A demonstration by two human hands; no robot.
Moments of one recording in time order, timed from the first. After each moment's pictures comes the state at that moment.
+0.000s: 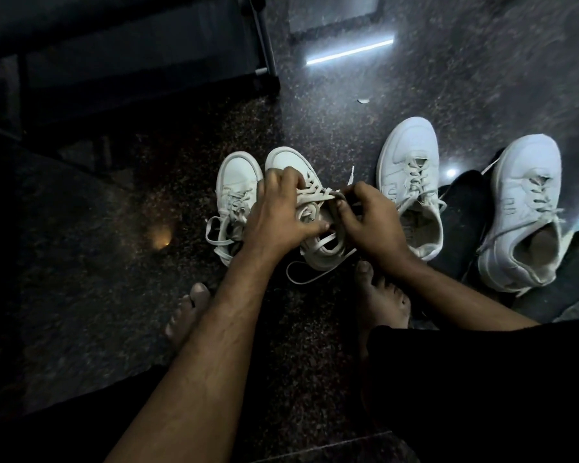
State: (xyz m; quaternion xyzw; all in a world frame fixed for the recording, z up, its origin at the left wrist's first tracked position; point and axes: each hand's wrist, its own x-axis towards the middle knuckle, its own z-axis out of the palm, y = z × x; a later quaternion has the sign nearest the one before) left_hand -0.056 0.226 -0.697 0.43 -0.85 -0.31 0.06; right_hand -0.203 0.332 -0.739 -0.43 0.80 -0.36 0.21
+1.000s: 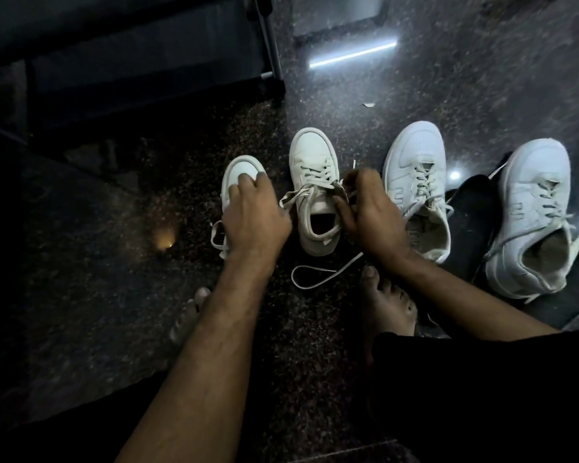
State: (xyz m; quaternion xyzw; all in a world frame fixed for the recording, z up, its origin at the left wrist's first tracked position) left_hand -0.045 0.212 -0.683 0.55 -0.83 -0.10 -0.03; right_hand -0.201 0.317 -0.728 -0.49 0.80 -0.31 0.17
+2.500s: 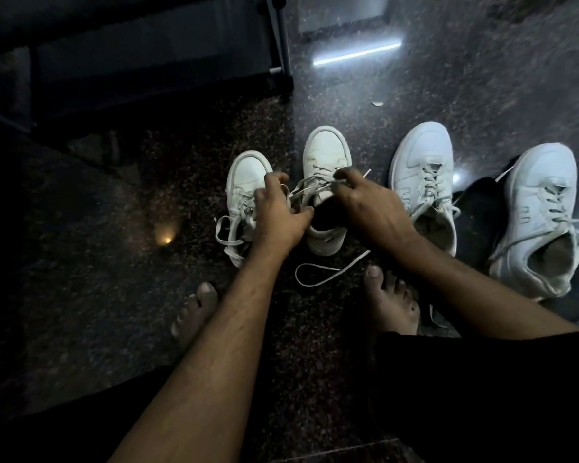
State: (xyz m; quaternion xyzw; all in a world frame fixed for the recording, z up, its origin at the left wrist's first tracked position) left_hand -0.050 0.218 -0.724 0.58 -0.67 -0.45 0.11; right_hand -0.202 0.297 -0.698 -0.66 0.75 -0.02 0.10
